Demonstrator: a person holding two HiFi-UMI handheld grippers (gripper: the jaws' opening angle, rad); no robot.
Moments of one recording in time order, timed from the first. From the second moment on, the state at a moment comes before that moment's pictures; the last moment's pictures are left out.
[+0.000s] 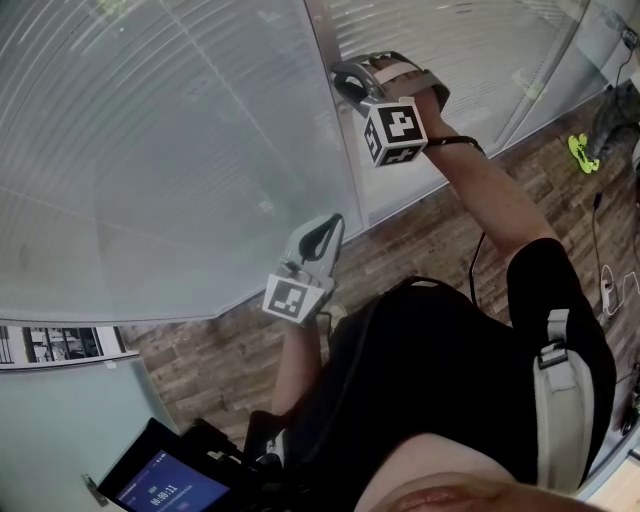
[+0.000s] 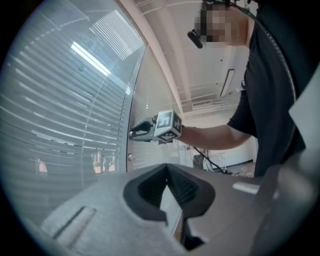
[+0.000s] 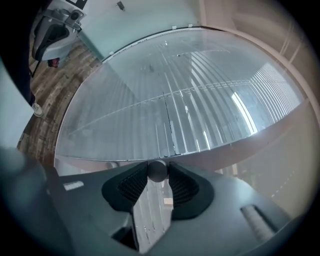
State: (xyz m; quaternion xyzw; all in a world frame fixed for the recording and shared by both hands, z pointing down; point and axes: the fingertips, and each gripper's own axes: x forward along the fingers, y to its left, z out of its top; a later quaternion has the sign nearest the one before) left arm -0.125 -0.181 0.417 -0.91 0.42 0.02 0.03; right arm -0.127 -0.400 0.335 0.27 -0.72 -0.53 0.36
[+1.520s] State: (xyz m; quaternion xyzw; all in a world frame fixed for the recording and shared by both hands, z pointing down) left arm -0.148 -0.178 0.422 -0.89 0.45 0.01 0.03; right arm -0.119 -0.436 0.332 0.38 -0.92 0.08 -0.03
